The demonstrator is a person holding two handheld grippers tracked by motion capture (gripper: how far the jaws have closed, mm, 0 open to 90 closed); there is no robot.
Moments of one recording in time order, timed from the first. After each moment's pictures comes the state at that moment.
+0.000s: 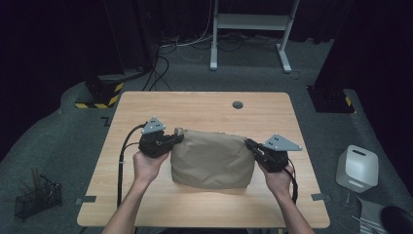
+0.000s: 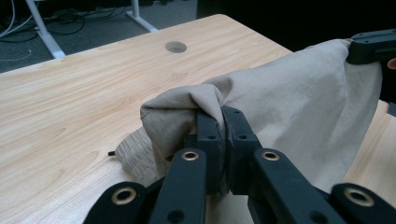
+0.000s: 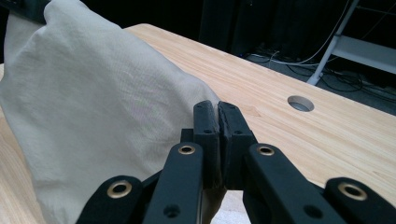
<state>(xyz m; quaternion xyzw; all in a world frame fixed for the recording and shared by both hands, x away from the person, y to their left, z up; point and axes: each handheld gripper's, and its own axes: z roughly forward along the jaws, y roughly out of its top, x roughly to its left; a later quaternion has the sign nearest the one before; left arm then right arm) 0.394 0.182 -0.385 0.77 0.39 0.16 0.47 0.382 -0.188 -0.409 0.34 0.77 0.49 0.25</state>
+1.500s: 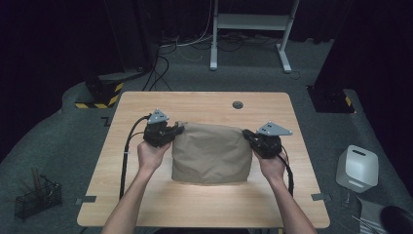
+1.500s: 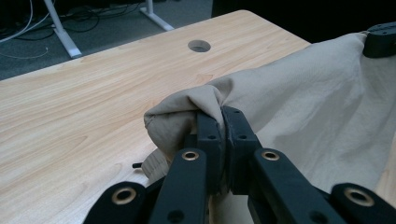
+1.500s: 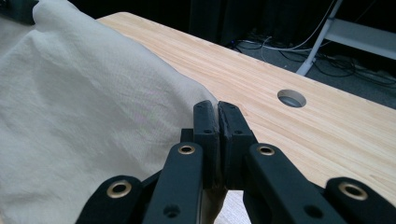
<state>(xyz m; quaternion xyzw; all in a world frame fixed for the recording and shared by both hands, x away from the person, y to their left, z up) 0.436 0.182 -0.400 0.77 0.40 0.18 0.46 0.426 -0.179 -0.416 0.36 0.77 0.46 0.25</state>
